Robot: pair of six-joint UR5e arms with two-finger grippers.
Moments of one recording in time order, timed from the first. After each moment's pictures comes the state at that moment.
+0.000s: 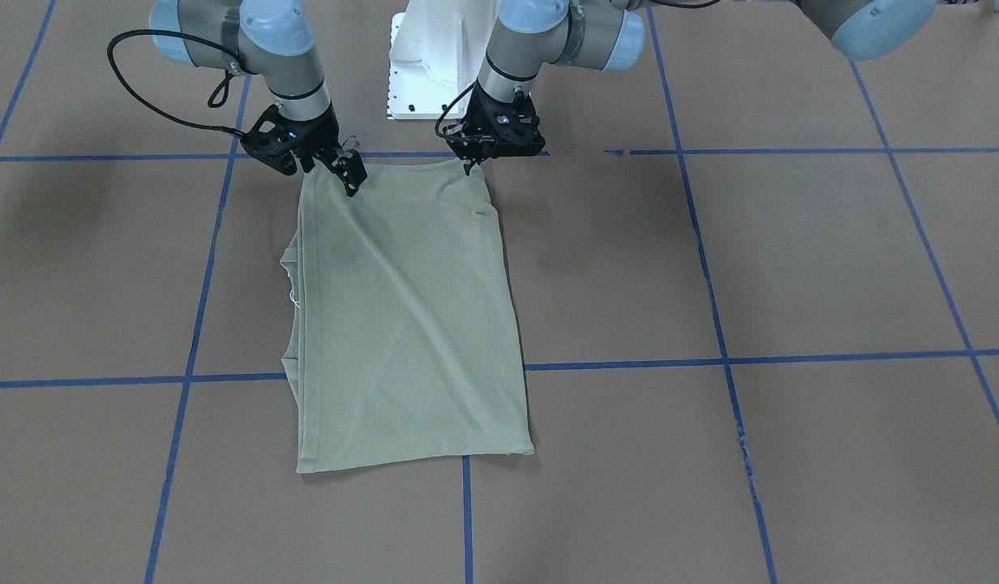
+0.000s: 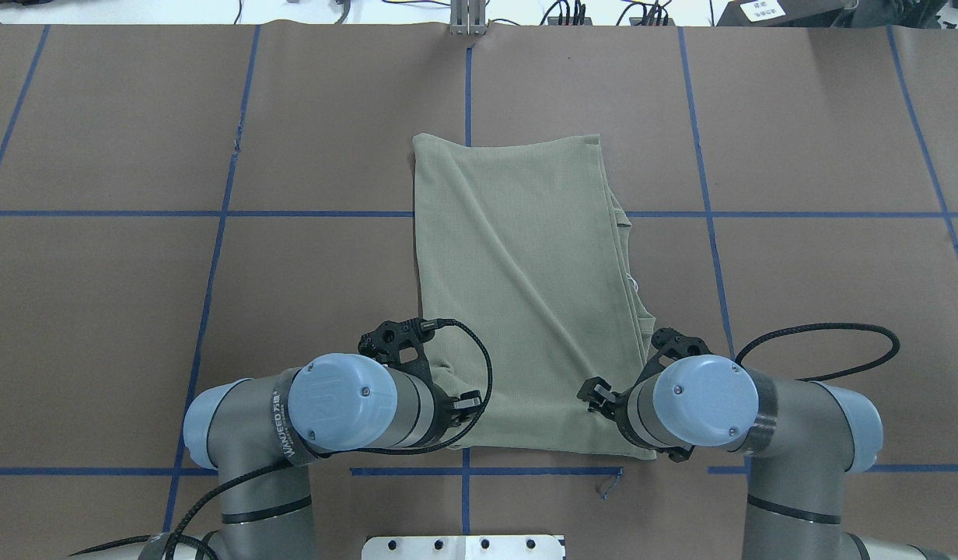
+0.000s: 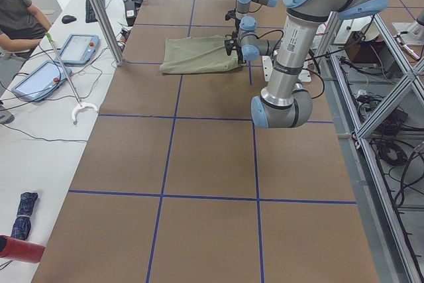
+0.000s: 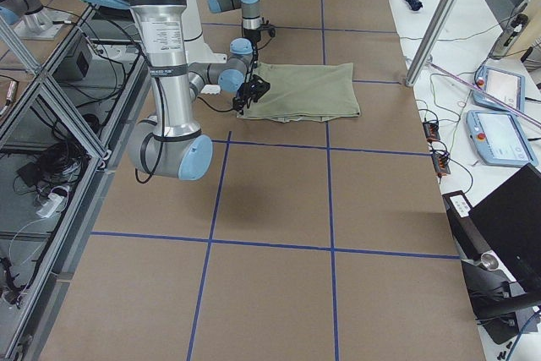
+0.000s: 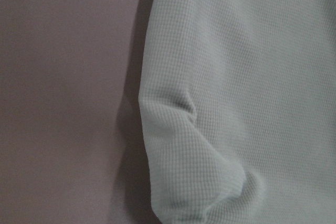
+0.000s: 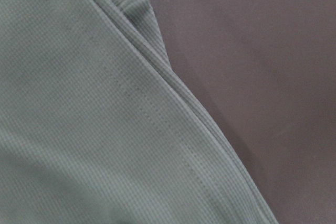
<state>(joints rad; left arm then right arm) -0.25 -2.15 -1.77 -1.87 -1.71 -1.68 0.28 -1.35 1.96 -1.43 1.73 1.98</state>
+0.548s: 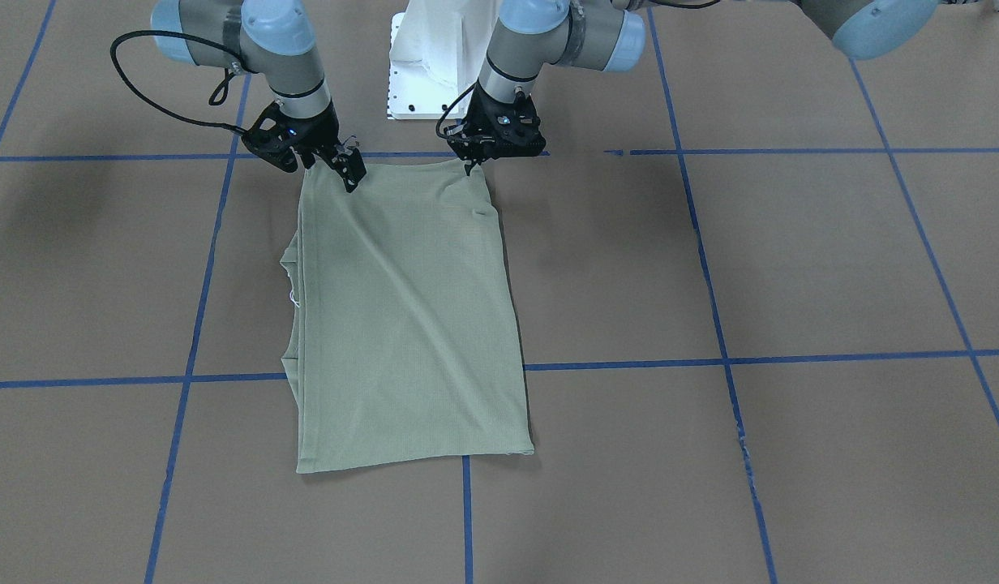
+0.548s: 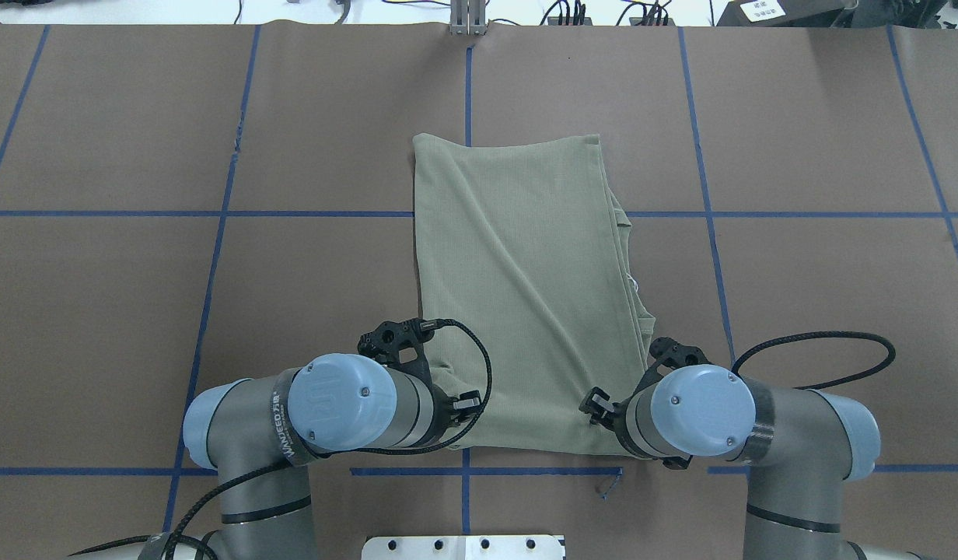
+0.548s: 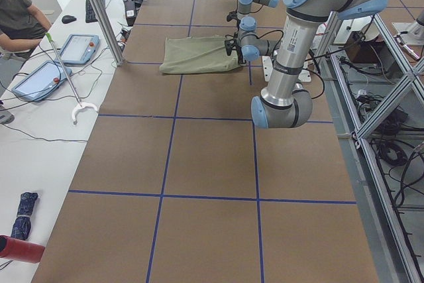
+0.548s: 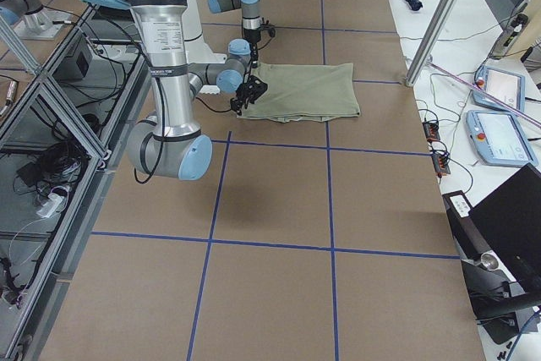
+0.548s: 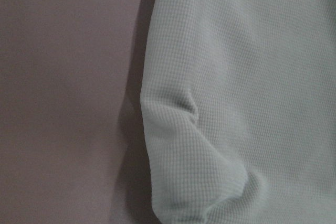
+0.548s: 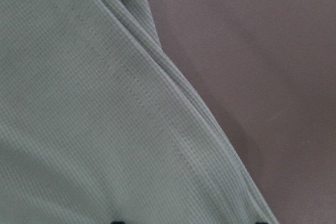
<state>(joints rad) -0.25 -2.15 -1.77 -1.87 -1.71 -1.68 0.26 -1.36 1.96 -1.43 1.73 1.98</state>
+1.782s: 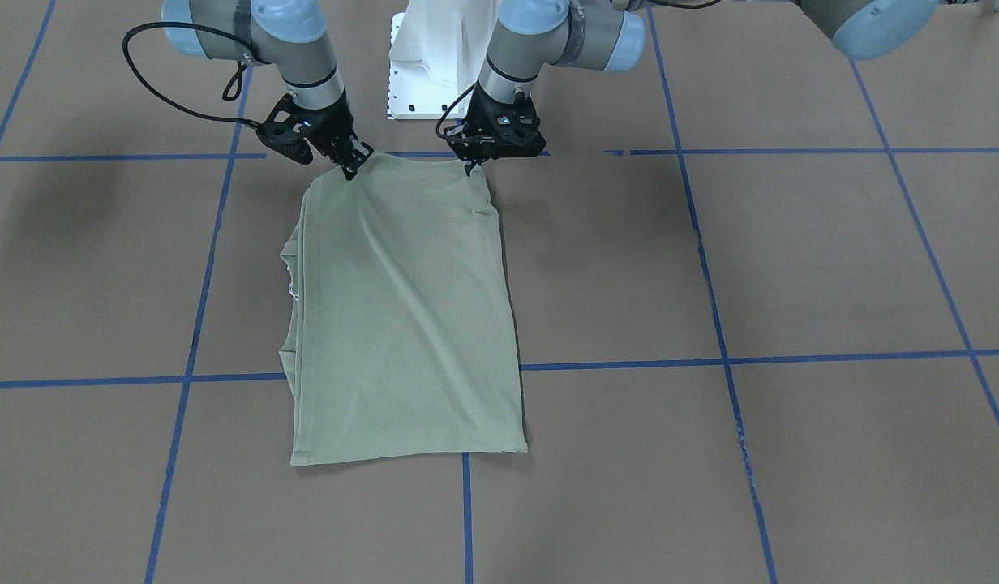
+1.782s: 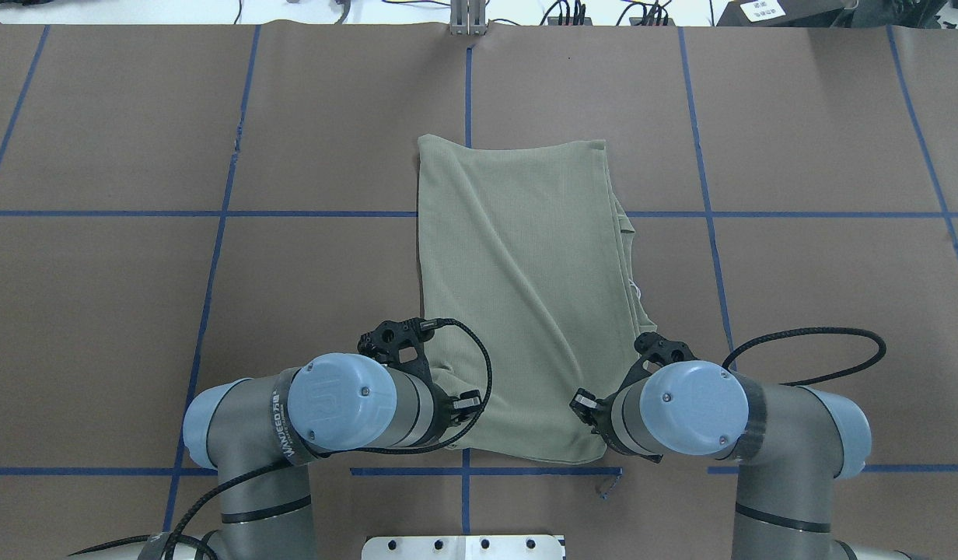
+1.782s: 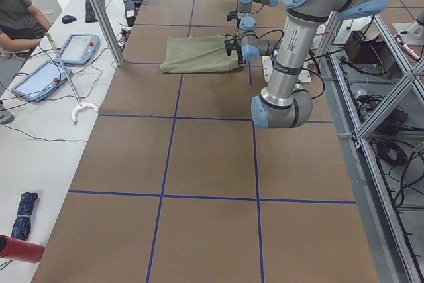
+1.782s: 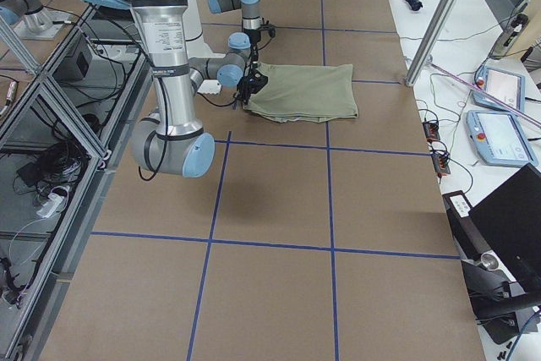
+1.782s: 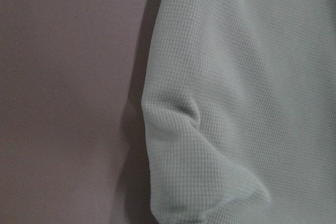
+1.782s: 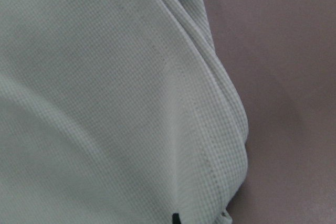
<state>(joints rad) -0.25 -2.15 -1.77 -1.87 -1.71 -1.68 0.26 -1.32 1.98 -1.43 1.72 1.98</state>
